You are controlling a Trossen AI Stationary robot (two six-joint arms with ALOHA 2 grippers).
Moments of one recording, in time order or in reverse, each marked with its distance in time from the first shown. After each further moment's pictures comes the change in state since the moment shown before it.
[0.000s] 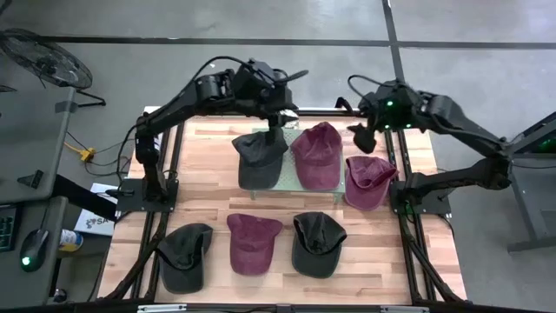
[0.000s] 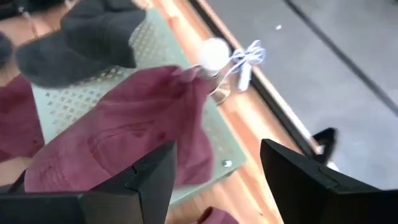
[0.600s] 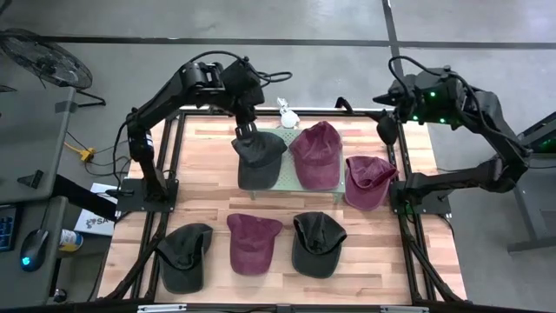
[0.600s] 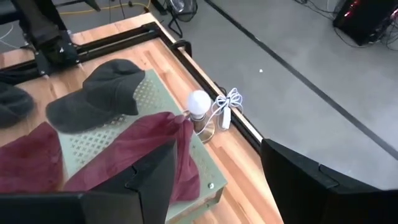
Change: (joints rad) left arm 0.106 -0.057 -0.002 -0.477 -0.127 -0.161; right arm 0.001 -0.052 0.226 -0.091 0.047 0.019
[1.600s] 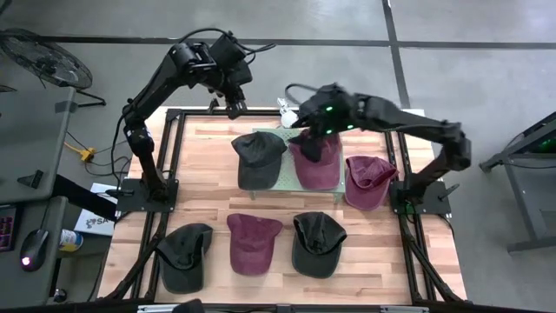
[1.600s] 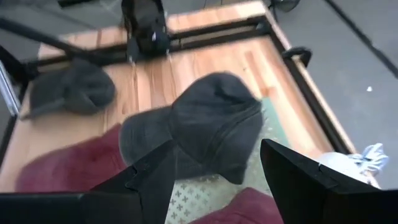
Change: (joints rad) left arm 0.220 -0.001 0.000 -0.017 0.063 0.114; right arm 0.184 0.483 -0.002 0.439 -0.226 -0.030
